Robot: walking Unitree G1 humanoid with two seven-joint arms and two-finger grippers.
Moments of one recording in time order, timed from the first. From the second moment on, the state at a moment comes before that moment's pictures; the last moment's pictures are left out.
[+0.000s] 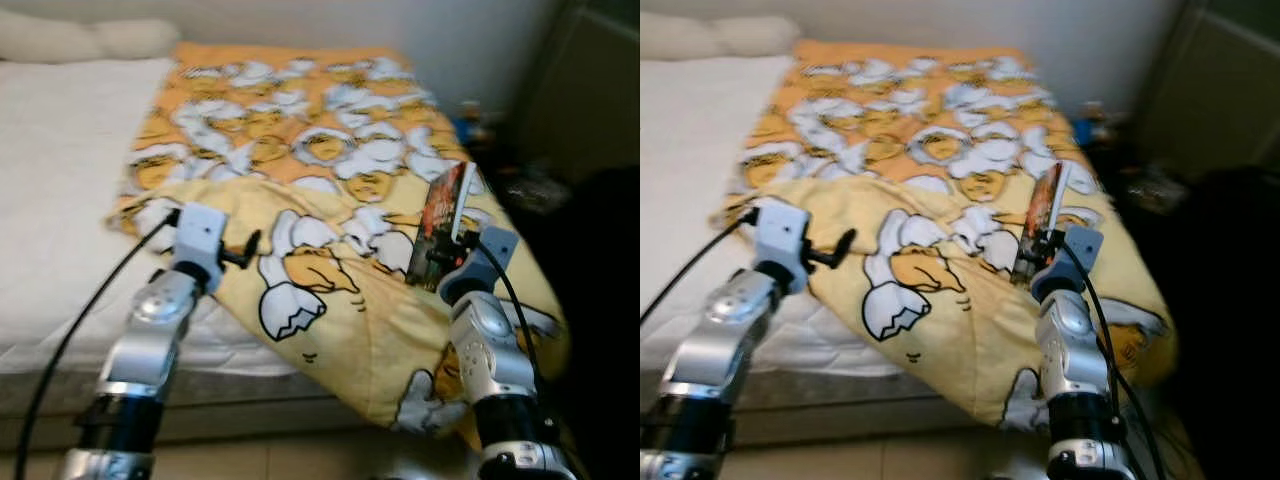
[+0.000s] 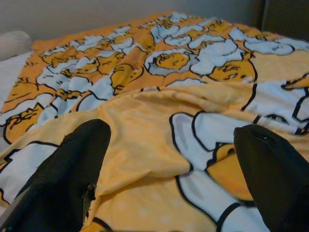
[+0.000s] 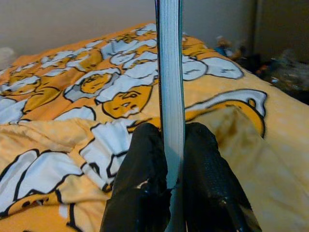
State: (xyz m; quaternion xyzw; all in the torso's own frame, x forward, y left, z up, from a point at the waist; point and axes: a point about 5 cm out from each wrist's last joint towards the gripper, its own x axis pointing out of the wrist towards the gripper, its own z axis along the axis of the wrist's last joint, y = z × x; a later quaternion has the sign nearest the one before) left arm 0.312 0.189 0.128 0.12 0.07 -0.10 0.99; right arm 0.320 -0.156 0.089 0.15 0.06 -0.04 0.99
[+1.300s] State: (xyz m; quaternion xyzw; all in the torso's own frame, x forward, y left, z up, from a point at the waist) left arm 0.317 0.185 0.129 0.11 0.07 -0.11 0.99; right arm 0.326 -0.130 0.095 0.14 0.06 0.00 0.99
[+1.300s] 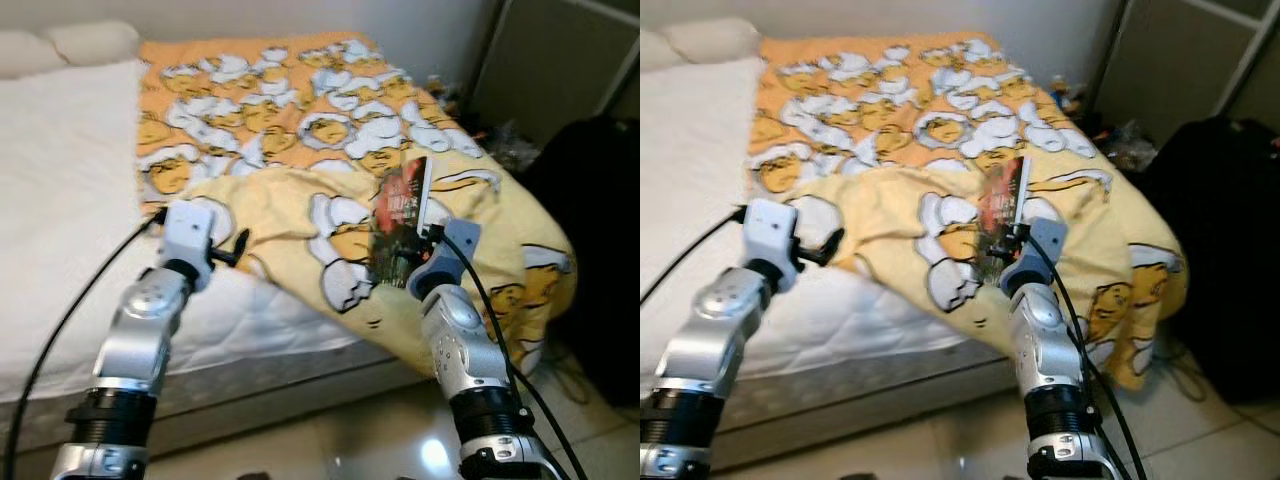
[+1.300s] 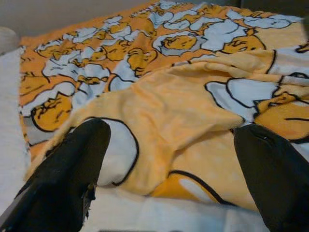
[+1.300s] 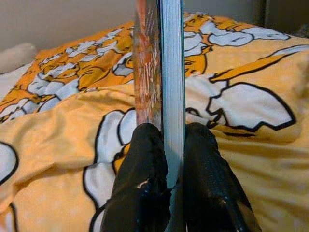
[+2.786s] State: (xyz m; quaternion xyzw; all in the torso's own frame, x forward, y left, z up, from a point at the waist) left arm 0.317 0.187 0.131 0.11 0.07 -0.11 0.99; right arm 0.326 -0.131 0.093 0.15 0.07 0.00 0.99
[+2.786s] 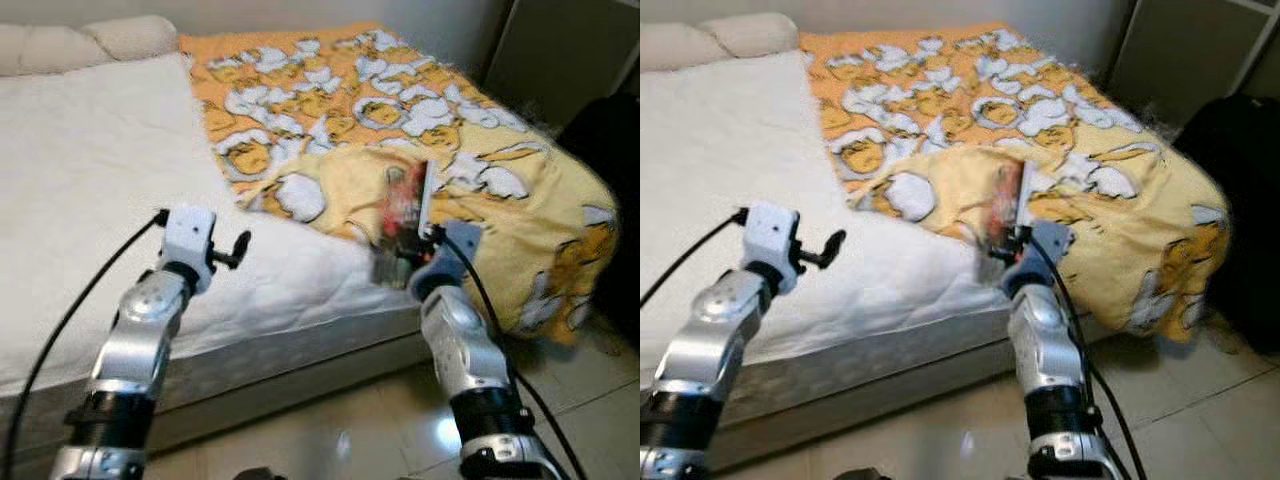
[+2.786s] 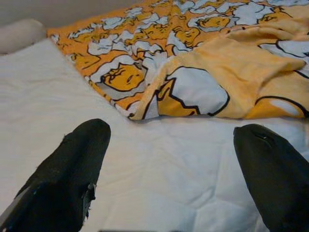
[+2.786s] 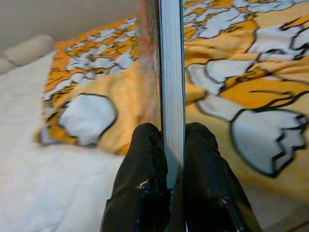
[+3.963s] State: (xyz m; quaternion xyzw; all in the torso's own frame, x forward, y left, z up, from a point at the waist) left arm 0.322 0.196 0.131 0.11 0.07 -0.08 0.99; right arm 0.331 -0.127 0.098 0.14 0.07 0.02 0.99
